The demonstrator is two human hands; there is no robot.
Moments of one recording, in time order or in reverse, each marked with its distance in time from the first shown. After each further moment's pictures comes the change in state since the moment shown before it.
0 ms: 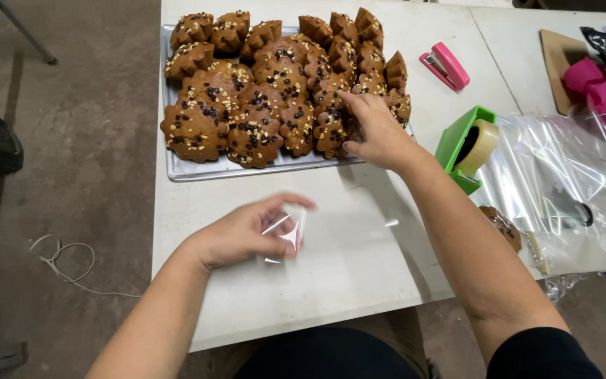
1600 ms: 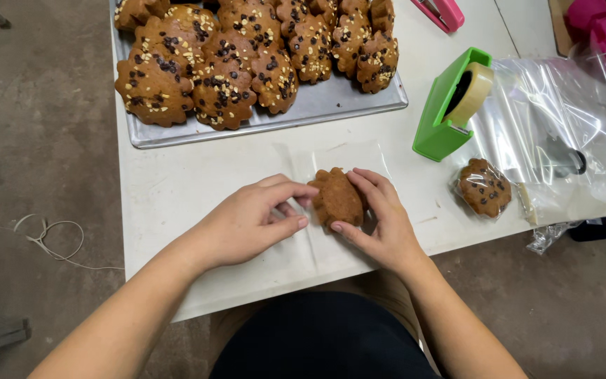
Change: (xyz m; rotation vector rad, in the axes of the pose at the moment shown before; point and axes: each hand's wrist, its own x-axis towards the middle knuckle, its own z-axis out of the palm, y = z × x) left_hand -0.006 0.031 0.049 0.511 0.036 0.017; right_hand -0.202 -0.072 0.047 0.433 0.222 0.142
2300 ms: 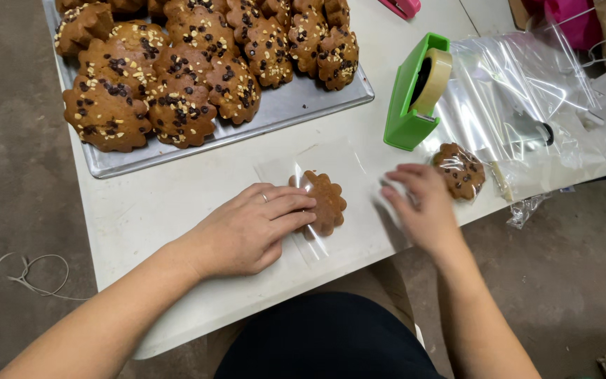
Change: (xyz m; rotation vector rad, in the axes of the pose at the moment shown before) left_hand 0.037 -0.038 0.012 0.694 -0.073 0.744; right_hand -0.012 0.038 -0.064 -0.287 0.121 0.333
